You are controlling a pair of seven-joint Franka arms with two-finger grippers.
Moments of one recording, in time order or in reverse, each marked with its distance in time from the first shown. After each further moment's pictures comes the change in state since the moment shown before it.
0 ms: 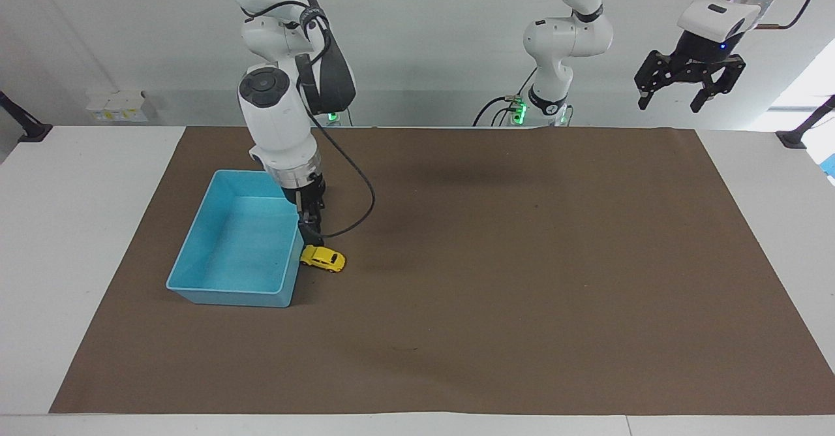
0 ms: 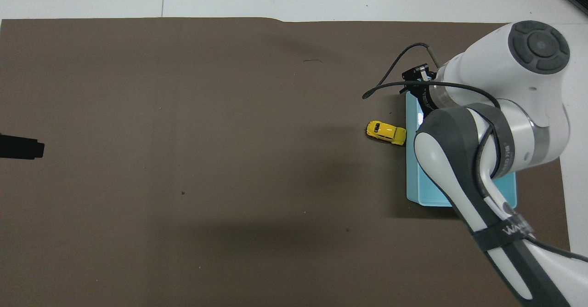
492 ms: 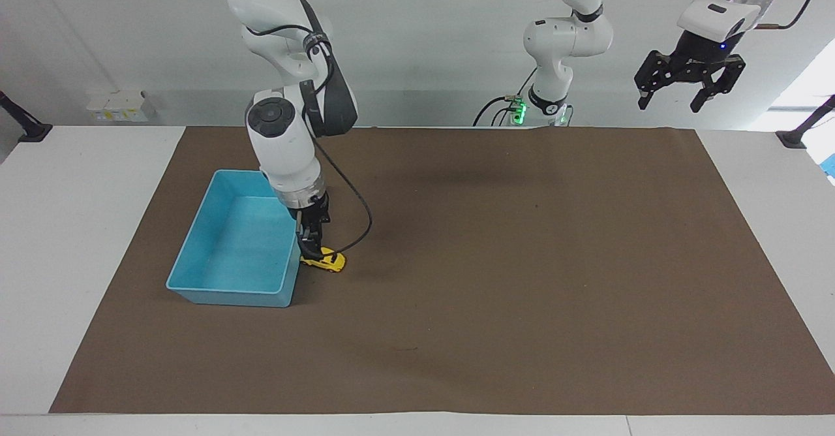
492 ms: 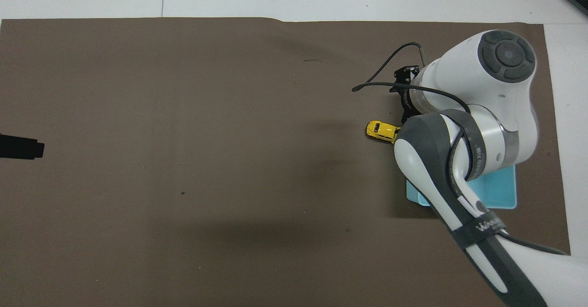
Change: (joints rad) left arm 0.000 0.000 0.000 0.000 0.000 0.000 0.000; right arm -0.017 0.045 0.000 -0.061 -0.008 0.084 0.094
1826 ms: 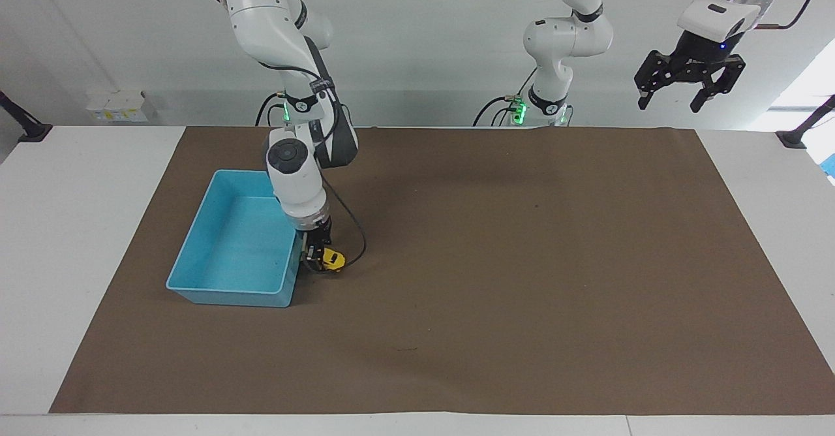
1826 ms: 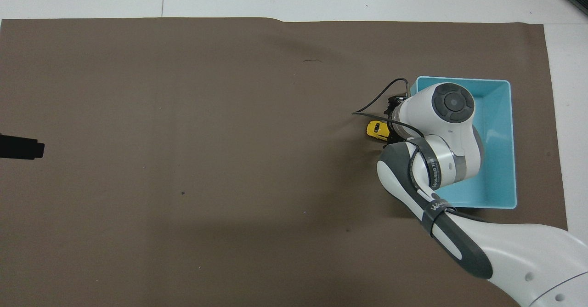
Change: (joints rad) left arm 0.000 0.000 0.000 0.000 0.000 0.000 0.000; right arm -0.006 0.052 0.000 -0.204 -0.058 0.268 0.067
